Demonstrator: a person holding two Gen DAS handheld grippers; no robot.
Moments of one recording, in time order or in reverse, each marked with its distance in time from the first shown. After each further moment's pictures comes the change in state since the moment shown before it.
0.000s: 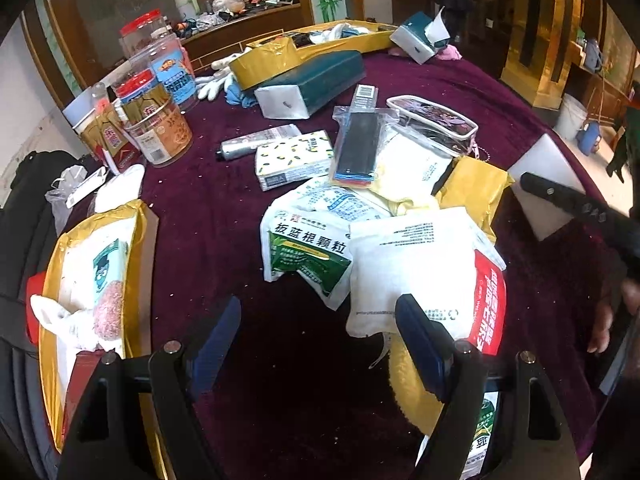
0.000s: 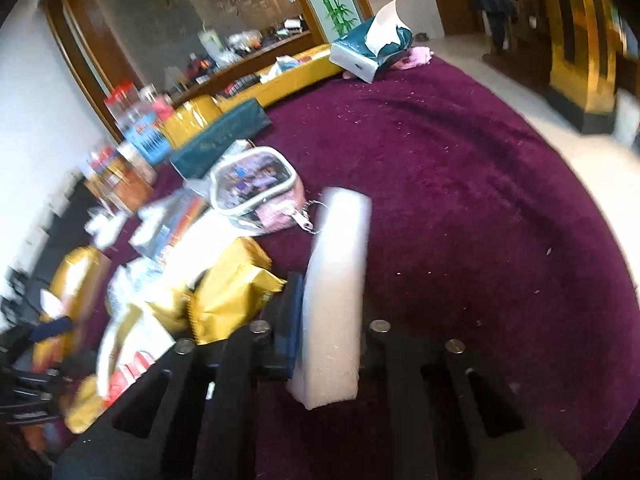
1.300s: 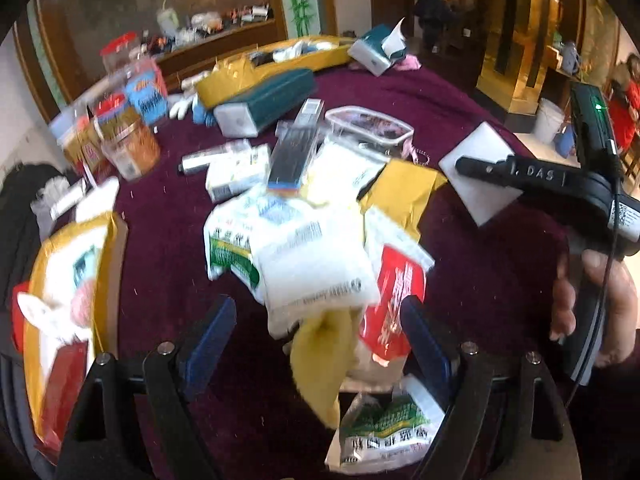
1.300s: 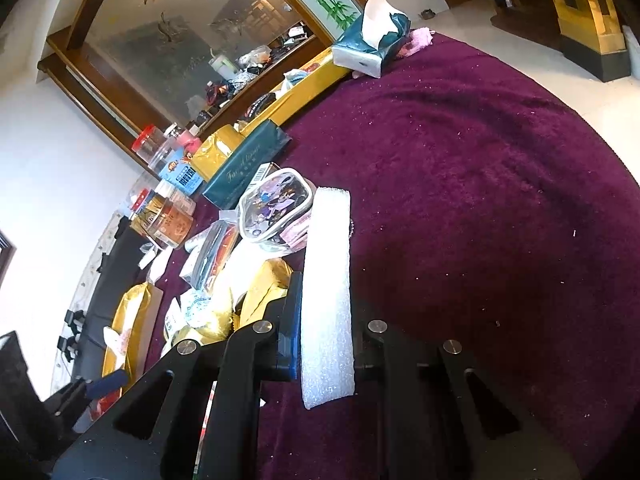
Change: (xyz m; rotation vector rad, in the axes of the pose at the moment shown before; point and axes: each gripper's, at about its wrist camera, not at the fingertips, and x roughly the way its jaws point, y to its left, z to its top) left arm -0.026 -0.045 -0.010 0.027 -0.058 -0.068; right arm 0.001 -0.014 0.003 0.144 0.002 0.160
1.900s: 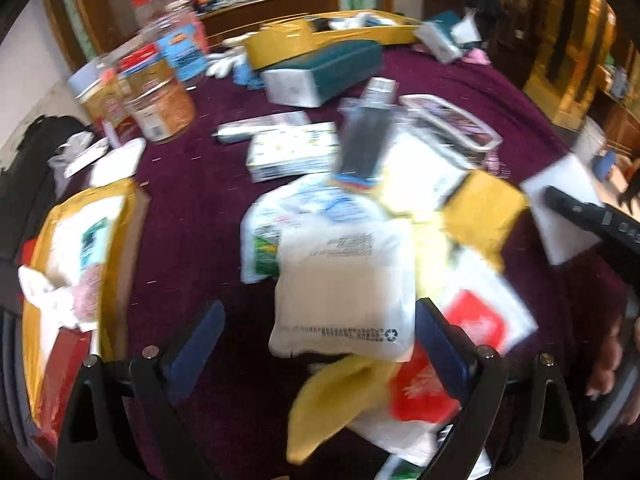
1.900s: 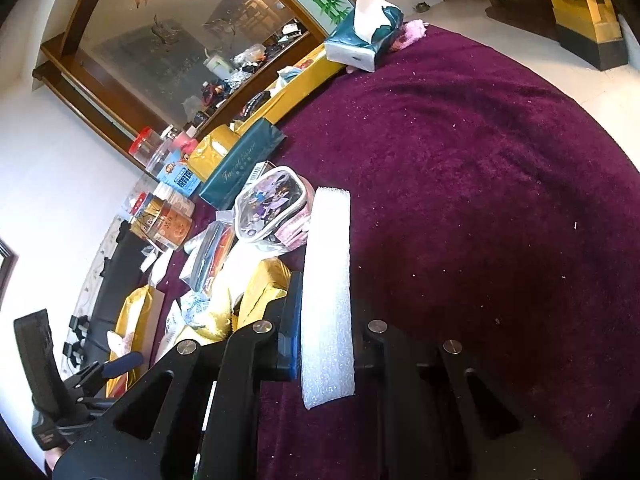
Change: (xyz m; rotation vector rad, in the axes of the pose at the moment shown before) left arm 0.042 0.039 0.018 -0.147 0.108 0.091; right arm 0.002 -0.006 0.001 0.037 0.013 0.011
